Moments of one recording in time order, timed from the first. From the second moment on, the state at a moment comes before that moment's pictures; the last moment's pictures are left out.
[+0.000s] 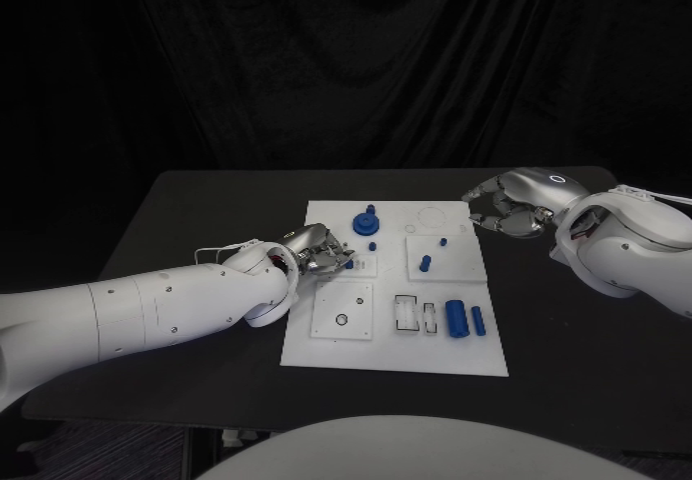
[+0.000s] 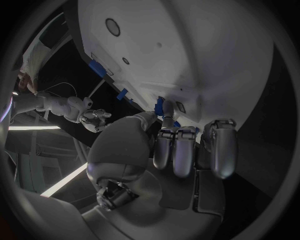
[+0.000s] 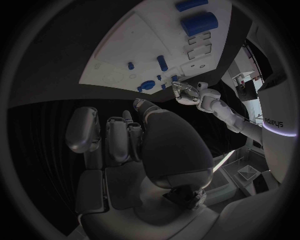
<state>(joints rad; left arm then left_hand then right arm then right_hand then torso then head) 1.11 -0.66 -0.21 1.39 -1.13 -0.46 -0.19 1.14 -0.01 0.36 0.24 0.31 1.04 0.04 0.16 1.15 1.47 -0.02 1.57 1.31 1.47 -0.07 1.57 1.31 0.04 1.46 0.04 1.40 1.31 1.35 -1.02 -0.25 1.61 -1.53 -0.38 -0.12 1.38 -0.02 0.26 0.18 0.34 0.76 0.09 0.06 0.10 1.43 -0.01 1.41 1.31 1.47 -0.08 1.28 1.31 0.08 1.43 0.04 1.11 1.31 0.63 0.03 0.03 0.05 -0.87</state>
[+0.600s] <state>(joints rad) 1.10 -0.66 -0.21 1.39 -1.13 -0.46 -0.19 1.02 0.01 0.27 0.29 0.25 1.05 0.05 0.15 1.13 1.47 -0.02 1.57 1.31 1.47 -0.07 1.57 1.31 0.04 1.46 0.04 1.40 1.31 1.35 -1.01 -0.25 1.61 -1.52 -0.38 -0.12 1.38 -0.02 0.27 0.18 0.34 0.76 0.09 0.06 0.10 1.43 -0.01 1.41 1.31 1.47 -0.08 1.28 1.31 0.08 1.43 0.04 1.11 1.31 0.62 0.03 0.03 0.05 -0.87</state>
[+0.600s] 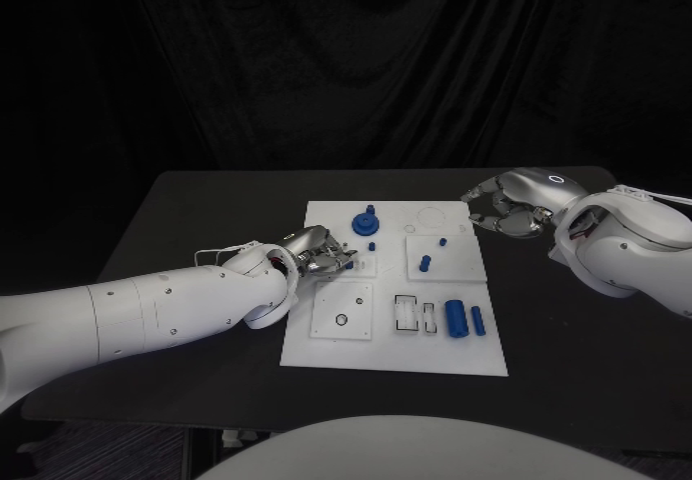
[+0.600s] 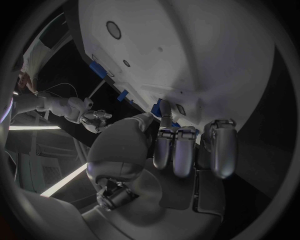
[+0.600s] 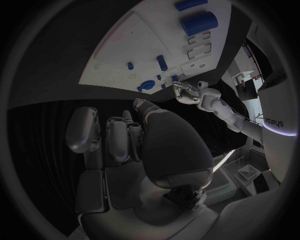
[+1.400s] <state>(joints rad) 1.10 -0.66 -0.21 1.38 -1.13 -0.45 -0.18 0.89 0.09 0.15 0.29 0.26 1.04 0.03 0.25 1.30 1.47 -0.03 1.57 1.31 1.47 -0.08 1.57 1.31 0.04 1.46 0.04 1.39 1.31 1.35 -1.01 -0.25 1.61 -1.52 -0.38 -0.12 1.38 -0.02 0.27 0.18 0.34 0.76 0.09 0.06 0.10 1.43 -0.01 1.41 1.31 1.47 -0.08 1.28 1.31 0.08 1.43 0.04 1.11 1.31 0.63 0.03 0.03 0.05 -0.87</state>
